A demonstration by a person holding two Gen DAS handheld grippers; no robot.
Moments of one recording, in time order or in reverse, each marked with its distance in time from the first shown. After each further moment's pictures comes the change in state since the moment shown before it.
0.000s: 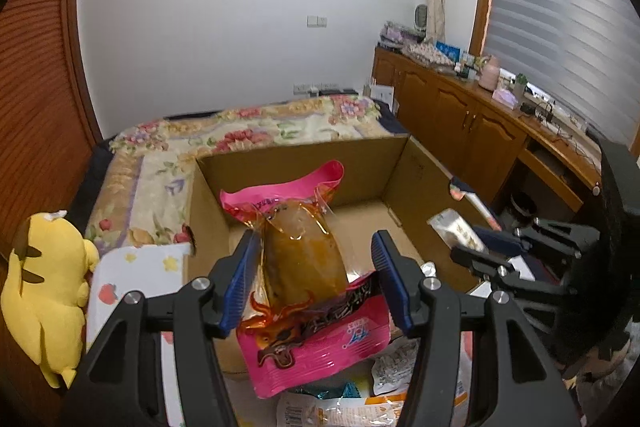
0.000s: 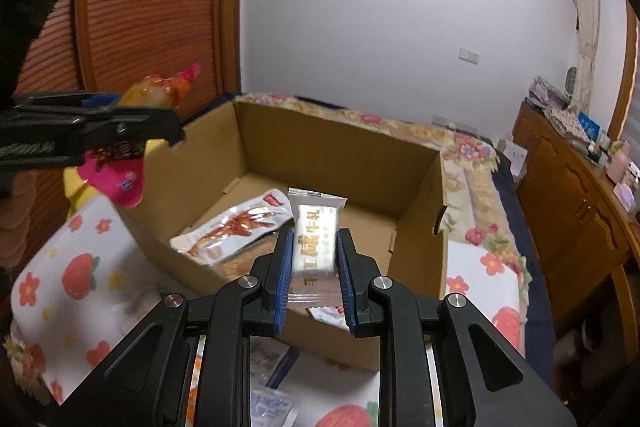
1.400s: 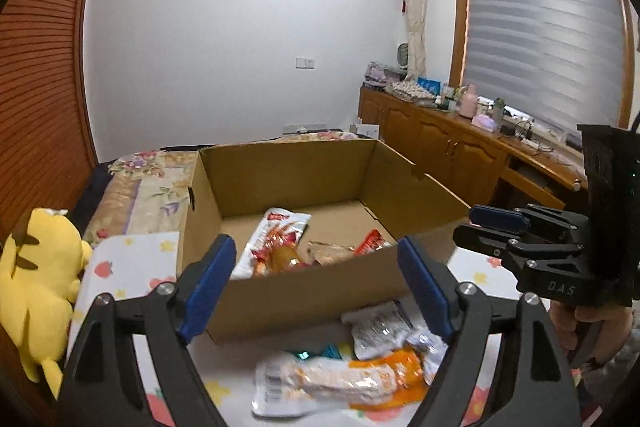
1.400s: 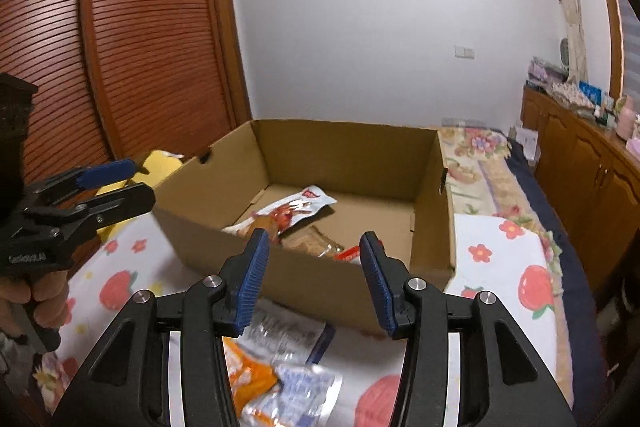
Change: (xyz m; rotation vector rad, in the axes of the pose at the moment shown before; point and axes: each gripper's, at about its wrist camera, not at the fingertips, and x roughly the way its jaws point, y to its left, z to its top) left arm -0.062 -0.014 -0.083 0.014 -0.205 -0.046; right arm -0.045 0.001 -0.042 0.131 -0.129 0.091
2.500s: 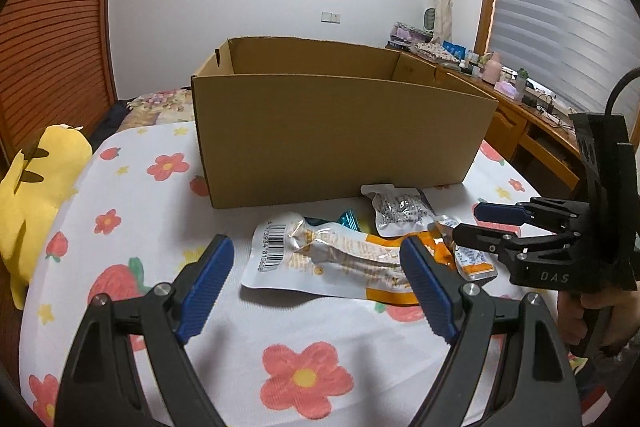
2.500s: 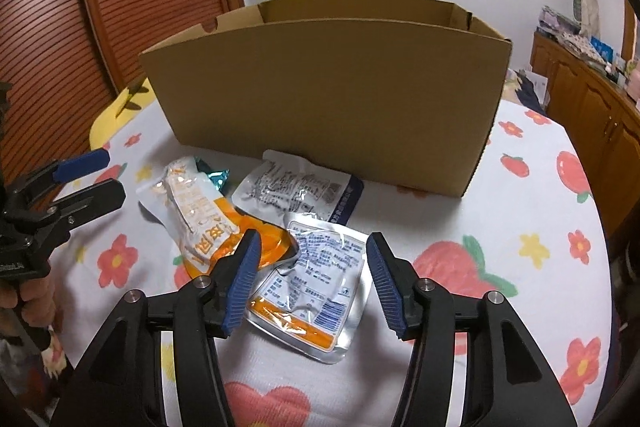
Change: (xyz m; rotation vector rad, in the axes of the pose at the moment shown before) left arm 0.004 -0.003 -0.106 -0.072 0.149 0.078; right arm 0.034 0.013 -0.095 0.012 0.250 0.012
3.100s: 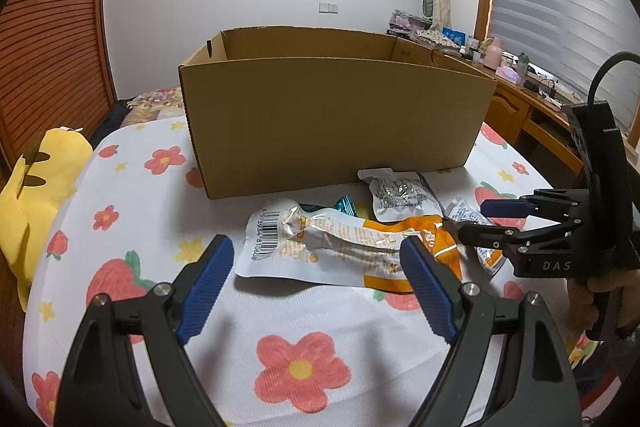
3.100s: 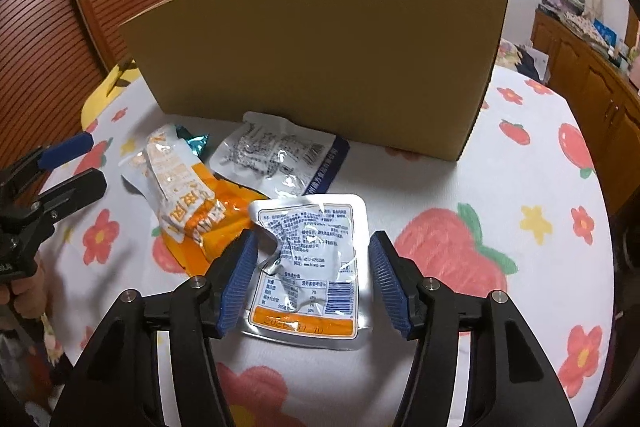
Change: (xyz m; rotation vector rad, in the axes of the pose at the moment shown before) left arm 0.005 -0.008 -0.004 0.034 0.035 0.021; right arm 0.009 -0.015 -0.009 0.013 0.112 -0.005
